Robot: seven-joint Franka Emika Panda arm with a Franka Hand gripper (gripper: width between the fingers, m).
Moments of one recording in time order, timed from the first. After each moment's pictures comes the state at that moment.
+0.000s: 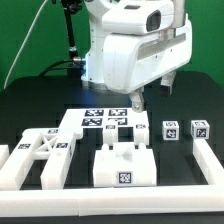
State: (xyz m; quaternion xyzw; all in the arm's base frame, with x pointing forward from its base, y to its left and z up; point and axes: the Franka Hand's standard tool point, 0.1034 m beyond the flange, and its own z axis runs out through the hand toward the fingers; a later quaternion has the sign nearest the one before) arm 0.563 0.057 0.119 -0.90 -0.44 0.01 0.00
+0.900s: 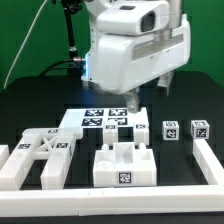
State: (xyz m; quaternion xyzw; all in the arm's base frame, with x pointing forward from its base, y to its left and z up) arm 0.571 0.027 0.114 -0.93 -0.37 0.01 0.00
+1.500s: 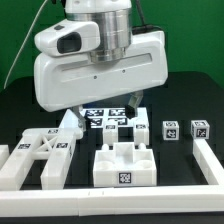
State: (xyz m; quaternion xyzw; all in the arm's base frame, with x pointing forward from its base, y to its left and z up) arm 0.591 -0.015 0.100 -0.98 -0.21 0.00 0.02
